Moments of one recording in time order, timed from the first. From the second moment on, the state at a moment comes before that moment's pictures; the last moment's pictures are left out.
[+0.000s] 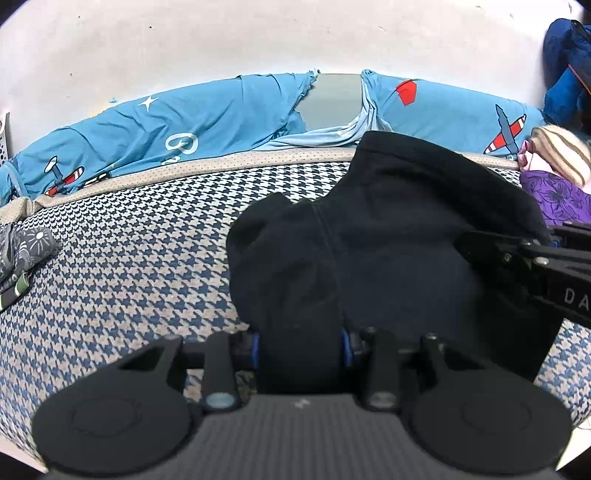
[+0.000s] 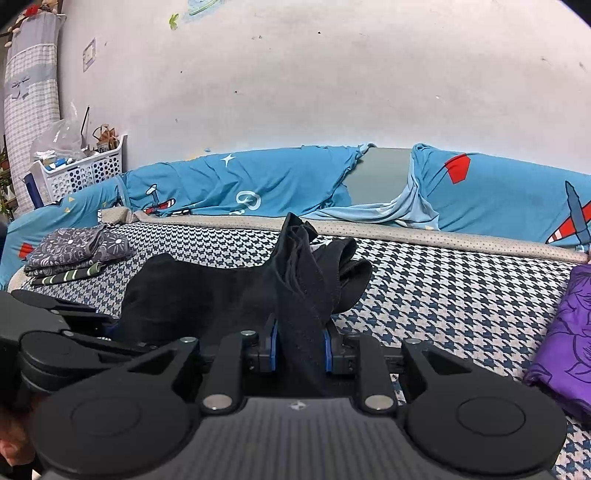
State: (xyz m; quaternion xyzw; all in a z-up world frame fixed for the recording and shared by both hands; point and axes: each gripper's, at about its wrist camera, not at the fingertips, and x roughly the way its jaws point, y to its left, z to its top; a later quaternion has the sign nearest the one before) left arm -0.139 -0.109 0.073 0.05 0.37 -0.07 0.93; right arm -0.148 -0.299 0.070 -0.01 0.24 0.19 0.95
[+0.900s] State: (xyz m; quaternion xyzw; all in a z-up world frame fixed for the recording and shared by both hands) left arm -0.133 -0.133 0.070 0.06 0.37 -0.09 0.92; right arm -0.158 -0.320 0.072 0.01 0.24 0.16 0.96
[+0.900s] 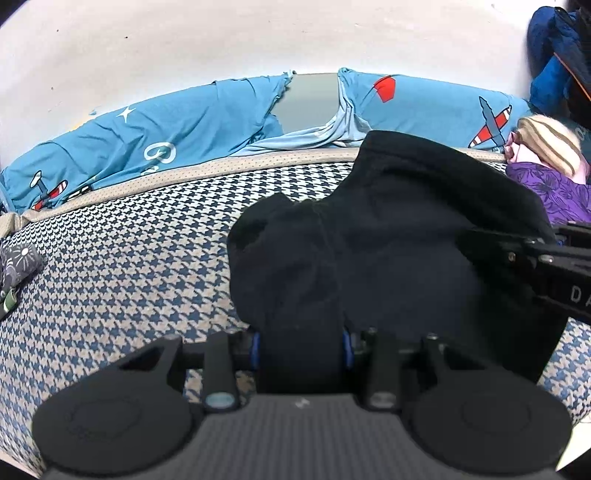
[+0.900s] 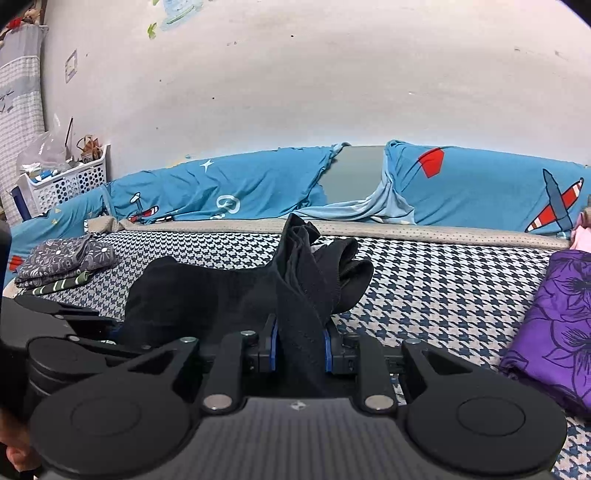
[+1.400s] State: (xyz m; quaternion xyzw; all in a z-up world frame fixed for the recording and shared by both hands) left arm -0.127 -0.149 0.069 0.07 0.37 -0.10 0.92; right arm -0.160 -0.333 0.074 0.02 0.24 0.14 0.96
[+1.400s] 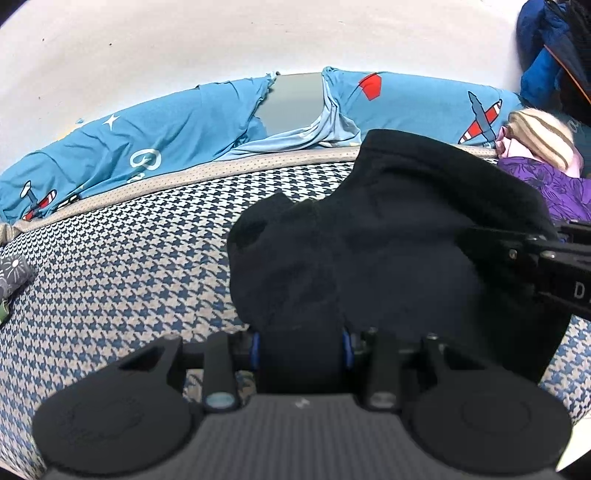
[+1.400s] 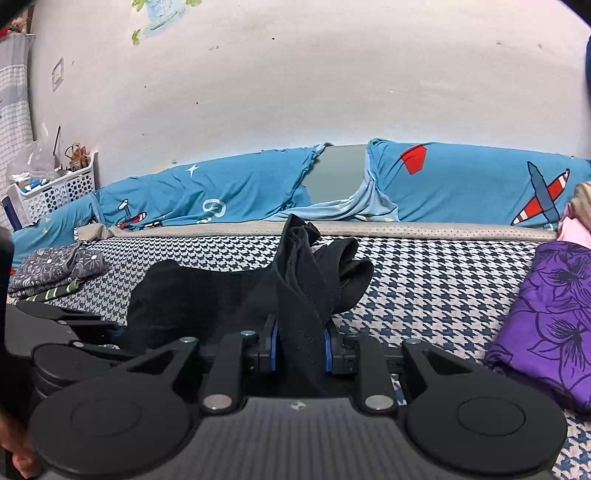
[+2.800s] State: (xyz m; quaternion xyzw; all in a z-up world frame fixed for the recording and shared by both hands) left arm -0.075 -0.277 0.095 0.12 0.32 -0.18 0.92; right arm -0.167 -0.441 0.090 0.12 0.19 -0.02 0.97
